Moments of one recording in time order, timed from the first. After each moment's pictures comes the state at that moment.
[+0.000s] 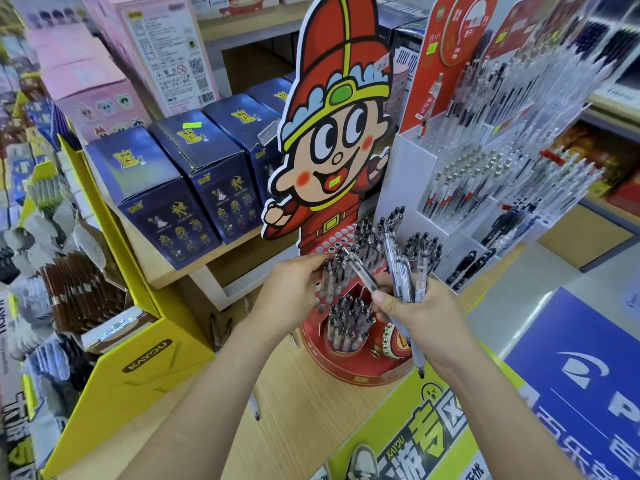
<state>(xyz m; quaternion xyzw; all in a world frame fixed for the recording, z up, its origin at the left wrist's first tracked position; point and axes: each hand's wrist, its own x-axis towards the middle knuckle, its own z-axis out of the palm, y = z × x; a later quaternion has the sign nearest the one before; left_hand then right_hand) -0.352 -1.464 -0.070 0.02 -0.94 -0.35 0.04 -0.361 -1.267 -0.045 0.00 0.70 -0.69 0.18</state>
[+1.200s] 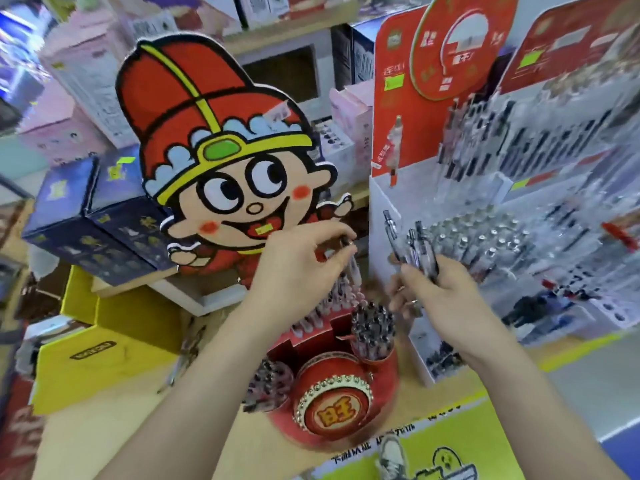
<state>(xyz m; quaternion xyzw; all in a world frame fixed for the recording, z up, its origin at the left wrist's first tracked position) -0.473 -1.345 0.003 0.10 -0.92 -0.28 0.25 -0.559 -1.175 -0.035 -0.15 0.71 -0.62 0.30</state>
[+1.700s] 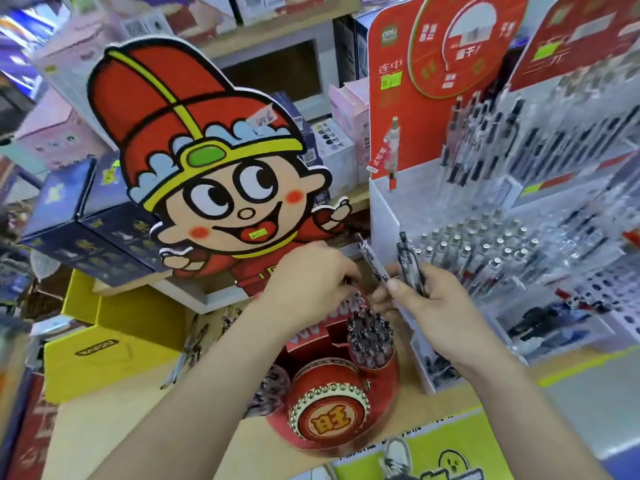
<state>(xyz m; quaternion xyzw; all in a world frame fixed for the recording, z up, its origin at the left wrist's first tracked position) -0.503 -1.345 -0.016 0.08 -0.99 -0.08 -0.04 -0.571 -1.177 -0.046 -0.16 0.69 -0.62 0.35</state>
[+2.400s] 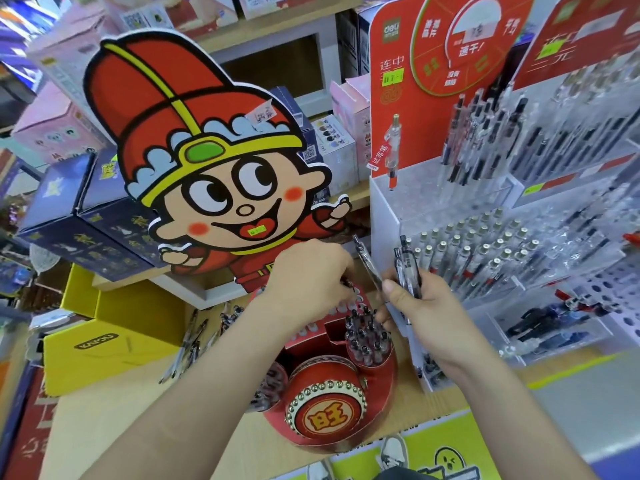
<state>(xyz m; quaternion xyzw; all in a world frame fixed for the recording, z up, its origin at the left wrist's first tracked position) -0.508 -1.337 -0.006 0.17 -0.98 -0.07 -0.08 -0.568 -1.179 -0.053 -0.14 0.66 -0.63 0.38</state>
